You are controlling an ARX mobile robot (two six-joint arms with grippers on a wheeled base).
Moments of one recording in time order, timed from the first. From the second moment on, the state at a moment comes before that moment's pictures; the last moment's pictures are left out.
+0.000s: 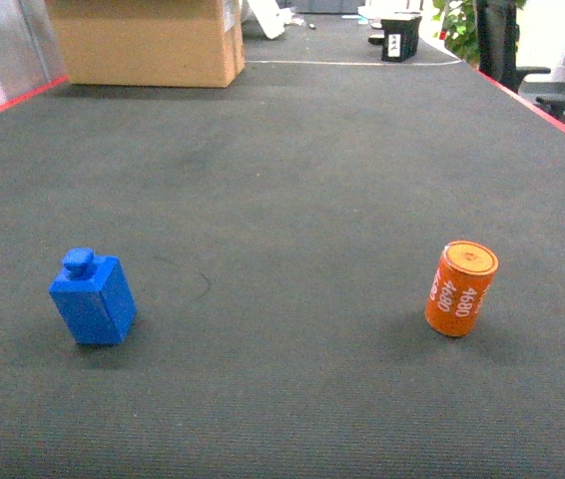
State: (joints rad) left arm 0.00 0.01 0.01 0.00 0.00 0.00; right arm 0.00 0.01 0.01 -0.01 0.00 0.00
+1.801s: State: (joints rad) left arm -0.17 1.94 0.54 1.00 -0.11 -0.05; right arm 0.28 1.85 0.56 0.85 0.14 0.11
